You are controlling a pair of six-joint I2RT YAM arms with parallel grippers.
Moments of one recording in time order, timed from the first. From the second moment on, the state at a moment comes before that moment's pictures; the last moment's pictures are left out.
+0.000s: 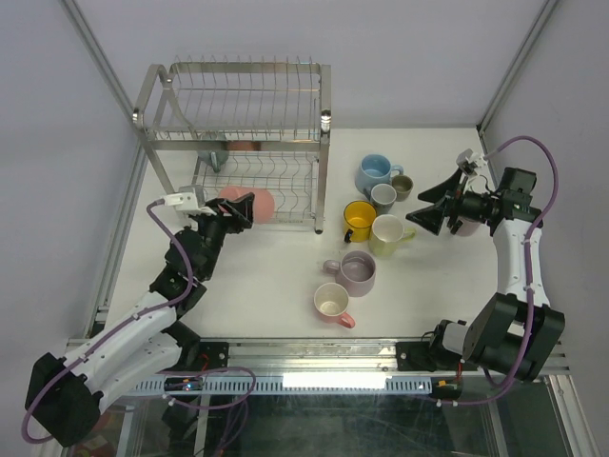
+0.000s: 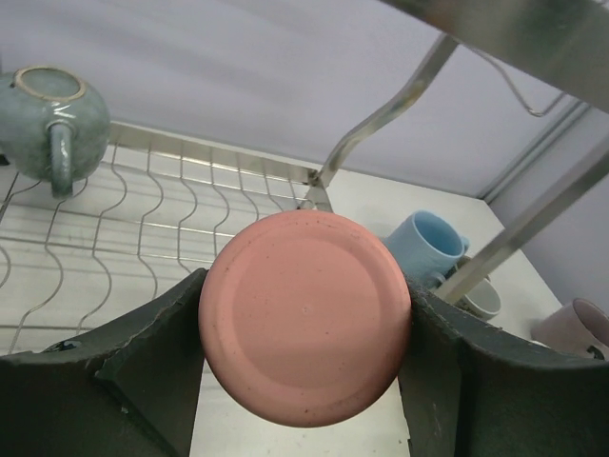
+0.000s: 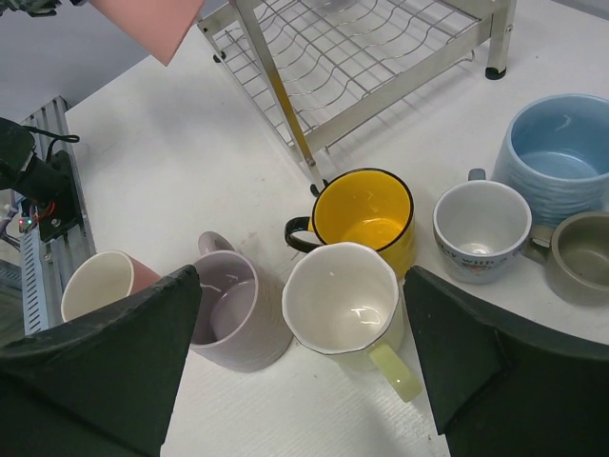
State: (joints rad) left arm -0.60 0.77 0.43 0.49 -0.37 -0.38; right arm -0.34 1.24 1.00 -0.67 -1.36 -0.60
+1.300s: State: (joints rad) left arm -0.44 1.48 0.57 1.12 -0.48 -0.24; right arm -0.38 1.28 1.07 -0.84 -1.37 -0.76
